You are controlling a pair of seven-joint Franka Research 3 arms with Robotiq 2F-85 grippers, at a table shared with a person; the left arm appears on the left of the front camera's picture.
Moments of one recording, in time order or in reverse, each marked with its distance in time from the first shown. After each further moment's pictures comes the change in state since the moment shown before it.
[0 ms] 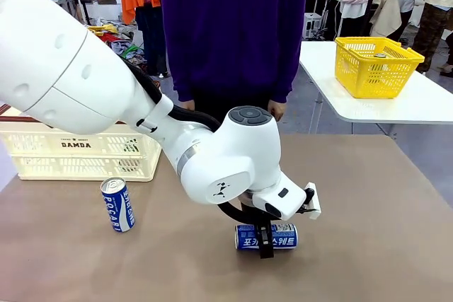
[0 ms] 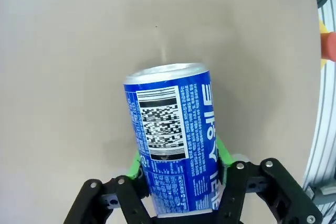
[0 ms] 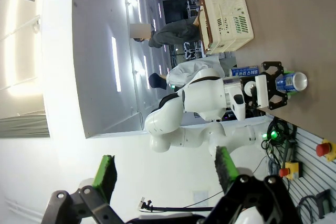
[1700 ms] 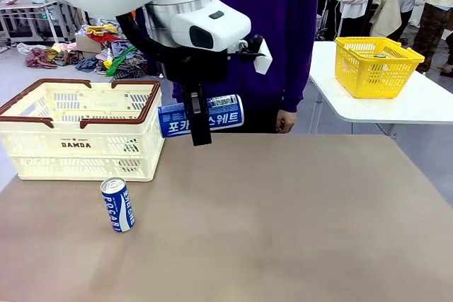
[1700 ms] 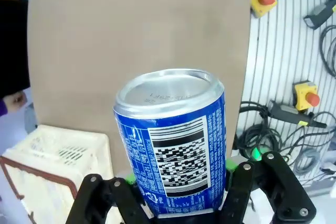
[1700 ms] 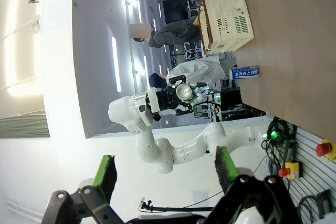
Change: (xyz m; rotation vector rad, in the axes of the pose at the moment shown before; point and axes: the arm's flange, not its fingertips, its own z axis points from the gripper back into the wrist) left arm -0.074 0.001 0.311 0.068 0.064 0.128; right arm 0.000 0.000 0.000 0.000 0.000 0.000
